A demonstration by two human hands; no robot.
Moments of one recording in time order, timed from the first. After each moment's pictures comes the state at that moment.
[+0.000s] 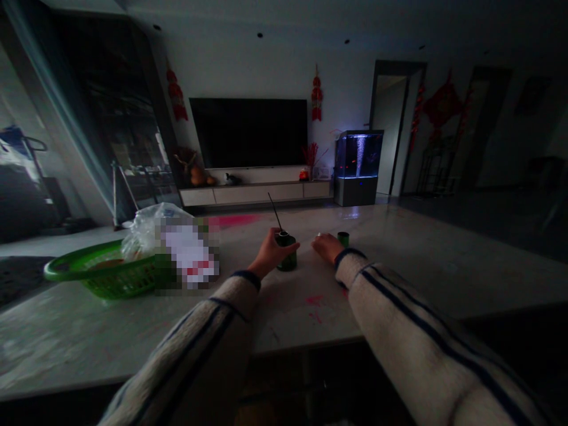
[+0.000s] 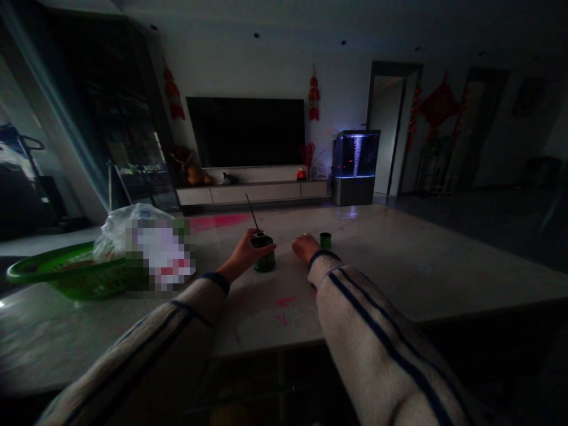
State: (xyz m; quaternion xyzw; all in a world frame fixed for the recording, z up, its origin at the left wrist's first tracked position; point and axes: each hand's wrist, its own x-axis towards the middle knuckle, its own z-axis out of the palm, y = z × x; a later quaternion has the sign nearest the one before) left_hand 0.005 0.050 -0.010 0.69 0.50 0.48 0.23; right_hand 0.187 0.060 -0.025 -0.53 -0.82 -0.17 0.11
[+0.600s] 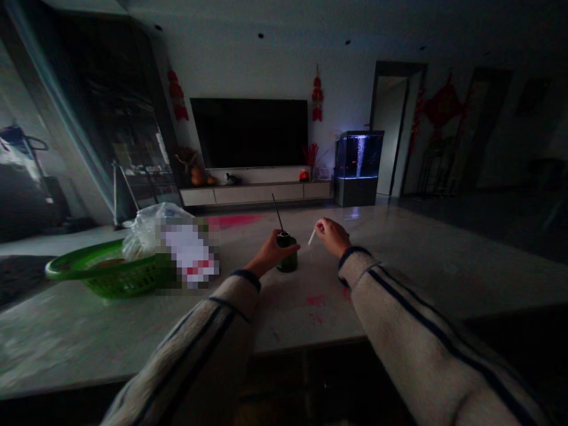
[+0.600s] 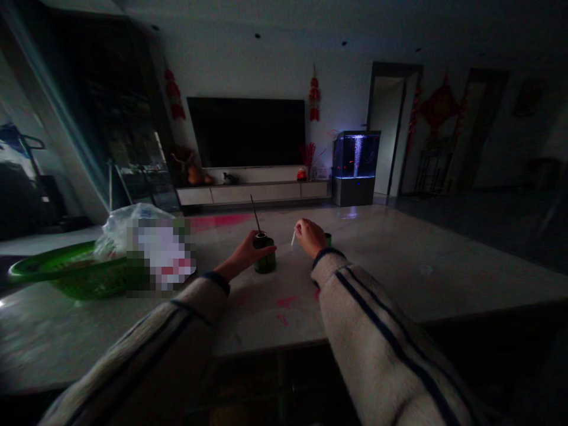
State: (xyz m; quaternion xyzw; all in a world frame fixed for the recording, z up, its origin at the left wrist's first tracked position) left_hand -0.001 0.052 -0.010 0.72 0.49 0.43 0.26; right_hand 0.193 0.062 -0.009 -0.57 -0.71 -0.12 0.39
